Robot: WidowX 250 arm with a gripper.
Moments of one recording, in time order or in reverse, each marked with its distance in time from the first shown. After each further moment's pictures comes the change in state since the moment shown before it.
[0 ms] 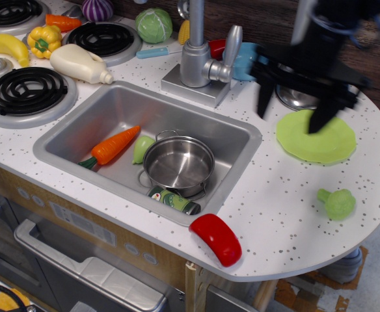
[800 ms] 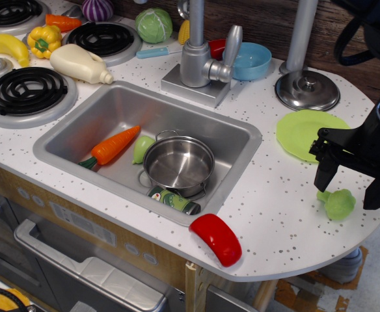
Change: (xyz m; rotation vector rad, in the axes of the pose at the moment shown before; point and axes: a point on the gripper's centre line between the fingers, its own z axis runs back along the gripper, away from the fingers) arm -0.020 -0.066 -0.046 -0.059 -0.032 -0.083
